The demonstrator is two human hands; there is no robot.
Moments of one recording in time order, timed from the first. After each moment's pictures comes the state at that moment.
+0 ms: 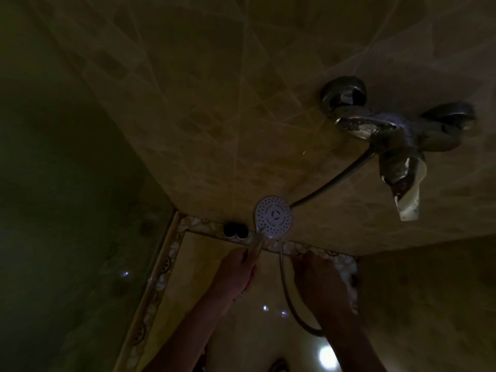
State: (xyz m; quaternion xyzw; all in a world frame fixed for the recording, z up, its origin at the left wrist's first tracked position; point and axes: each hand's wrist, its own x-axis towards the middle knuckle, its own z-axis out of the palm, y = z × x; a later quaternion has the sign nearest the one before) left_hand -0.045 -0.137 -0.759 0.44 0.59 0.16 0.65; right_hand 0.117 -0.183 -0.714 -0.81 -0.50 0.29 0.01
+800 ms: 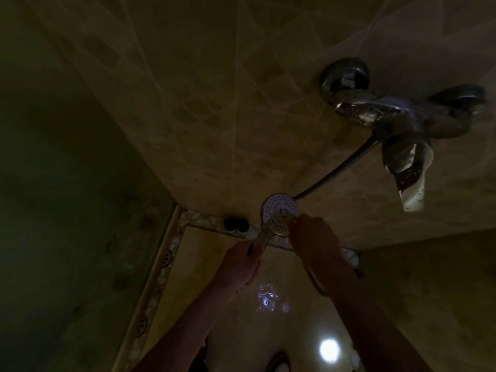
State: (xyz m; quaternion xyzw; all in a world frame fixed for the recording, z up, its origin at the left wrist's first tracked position) left_hand -0.030 -0.135 -0.769 0.47 0.59 0.14 0.64; right_hand 0.132 -0.124 -0.731 -0.79 -0.57 0.21 -0.10
